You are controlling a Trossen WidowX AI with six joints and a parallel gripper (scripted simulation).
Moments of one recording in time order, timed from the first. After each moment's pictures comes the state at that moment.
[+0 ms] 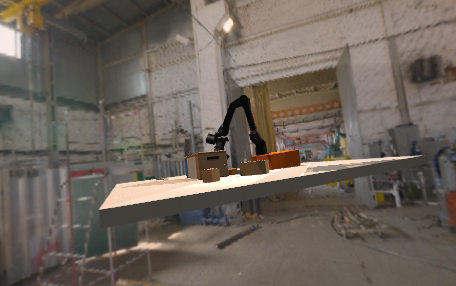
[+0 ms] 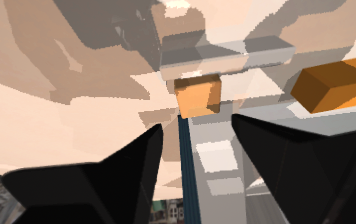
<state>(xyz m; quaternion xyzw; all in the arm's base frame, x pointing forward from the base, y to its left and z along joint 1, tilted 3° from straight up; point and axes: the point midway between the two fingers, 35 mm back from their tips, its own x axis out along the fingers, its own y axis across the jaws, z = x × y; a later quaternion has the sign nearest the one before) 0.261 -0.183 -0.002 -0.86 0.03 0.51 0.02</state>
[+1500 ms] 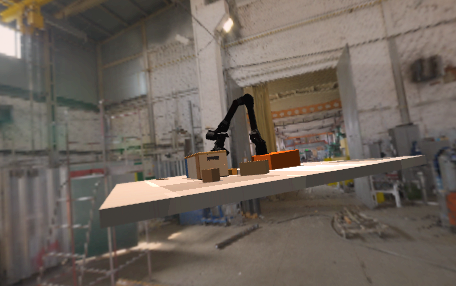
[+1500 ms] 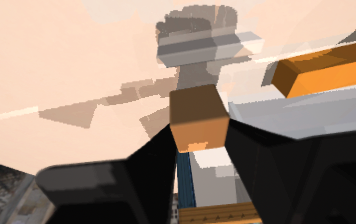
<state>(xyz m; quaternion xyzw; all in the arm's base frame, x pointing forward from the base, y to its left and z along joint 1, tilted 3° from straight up) 0.256 -0.179 0.023 -0.86 0.02 0.51 0.02</state>
